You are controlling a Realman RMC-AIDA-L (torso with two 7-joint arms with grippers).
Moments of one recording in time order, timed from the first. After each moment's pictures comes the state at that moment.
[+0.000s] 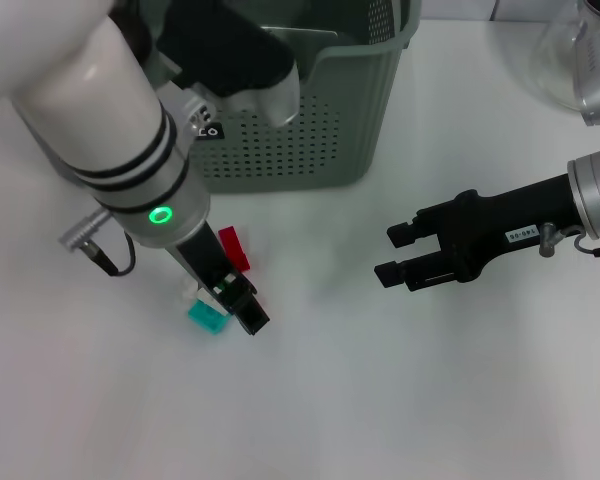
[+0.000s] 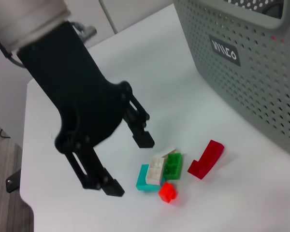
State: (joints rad) left arm -0.64 -2.18 1.63 1.45 2.72 1.74 -2.89; right arm 0.65 2.04 -1.12 -0.72 -2.06 -1.50 1.76
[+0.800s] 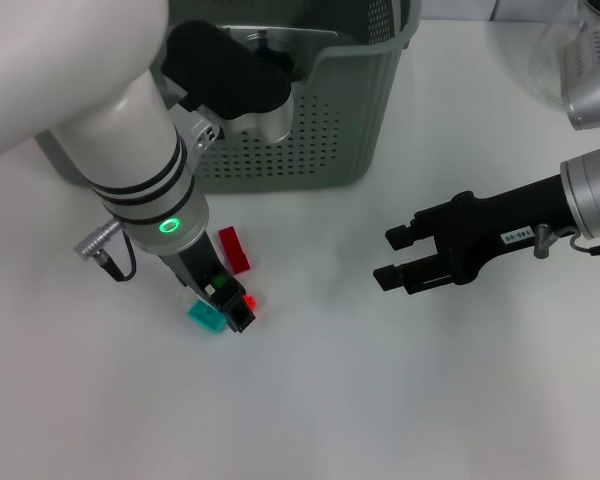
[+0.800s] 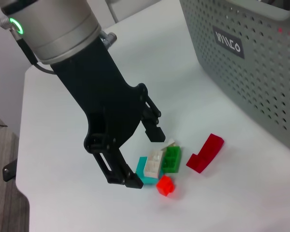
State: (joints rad) left arm -0.67 -2.18 1.68 1.30 2.78 1.63 -2.94; right arm 0.67 2.05 -1.11 -0.72 -2.10 -1.49 1.76
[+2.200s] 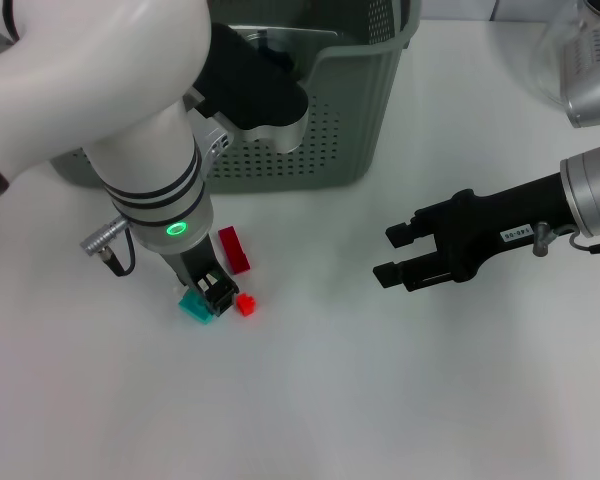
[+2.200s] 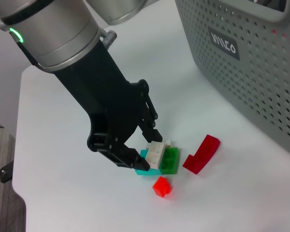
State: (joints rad) left arm -0.69 -2.18 1.76 1.30 2.84 1.62 -2.97; right arm 0.67 2.05 -1.11 -0.72 -2.10 -1.48 1.76
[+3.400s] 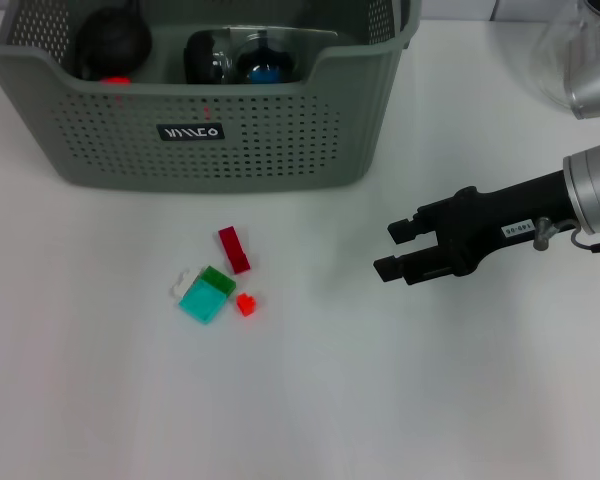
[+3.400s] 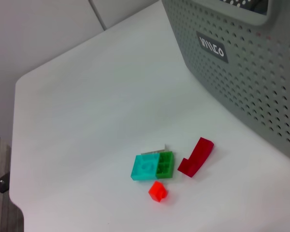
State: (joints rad) left arm -0.86 -2.08 1.00 1.47 2.56 1.52 -2.62; right arm 0.67 2.05 -1.10 -0.71 -2.10 -1.48 1.79
